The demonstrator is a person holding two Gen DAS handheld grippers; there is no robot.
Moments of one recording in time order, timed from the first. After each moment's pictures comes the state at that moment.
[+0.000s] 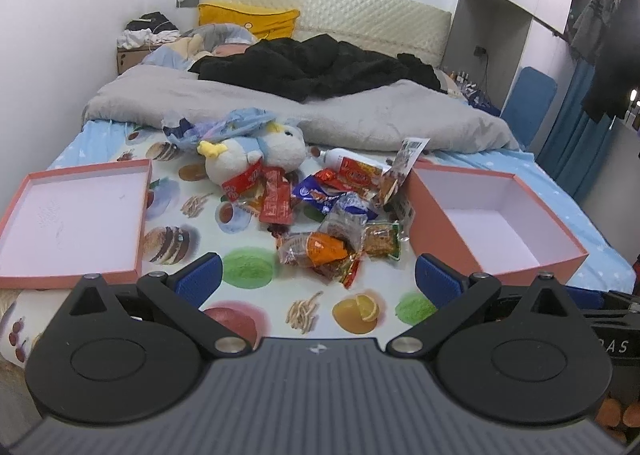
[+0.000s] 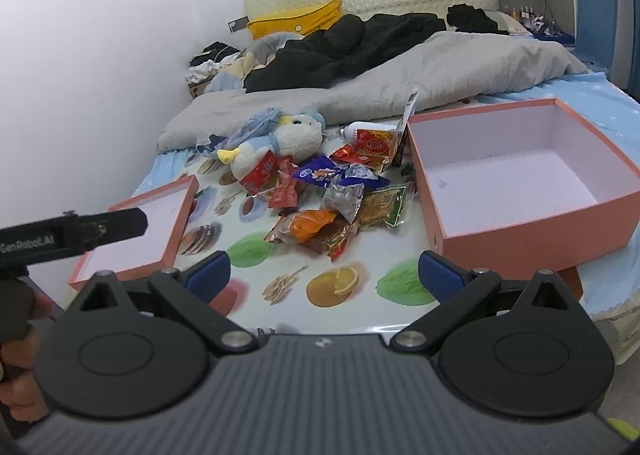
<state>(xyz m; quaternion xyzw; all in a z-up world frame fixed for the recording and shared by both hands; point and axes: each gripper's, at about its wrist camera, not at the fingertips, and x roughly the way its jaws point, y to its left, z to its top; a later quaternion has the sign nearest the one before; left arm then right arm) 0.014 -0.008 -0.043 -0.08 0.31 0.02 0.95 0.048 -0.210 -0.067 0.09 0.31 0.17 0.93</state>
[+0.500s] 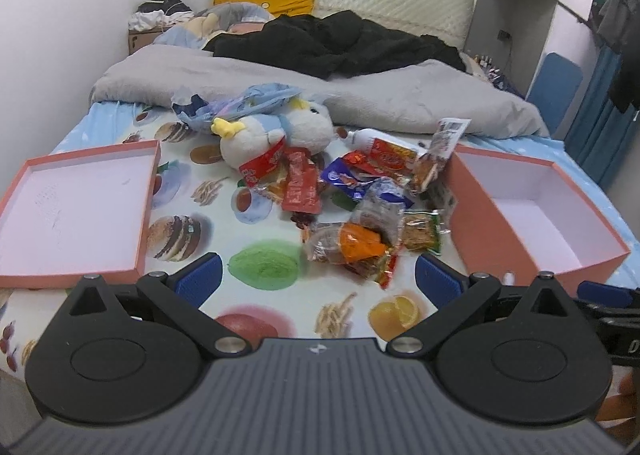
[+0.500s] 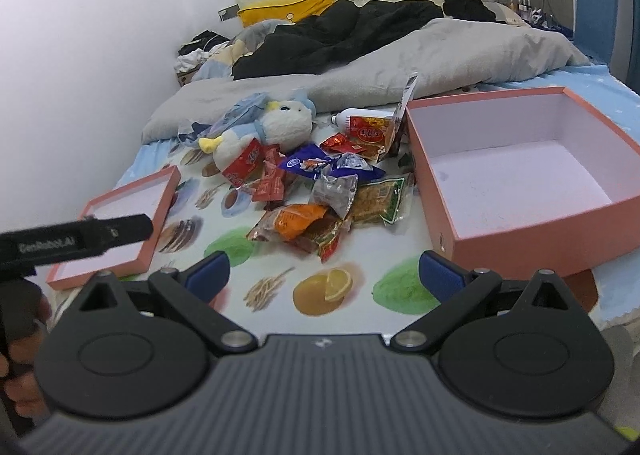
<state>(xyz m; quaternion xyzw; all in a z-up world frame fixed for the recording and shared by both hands) 0.078 0.020 -0.093 -0.08 0.34 0.04 0.94 0.093 -0.192 -0.097 0.08 0.32 0.17 0.93</state>
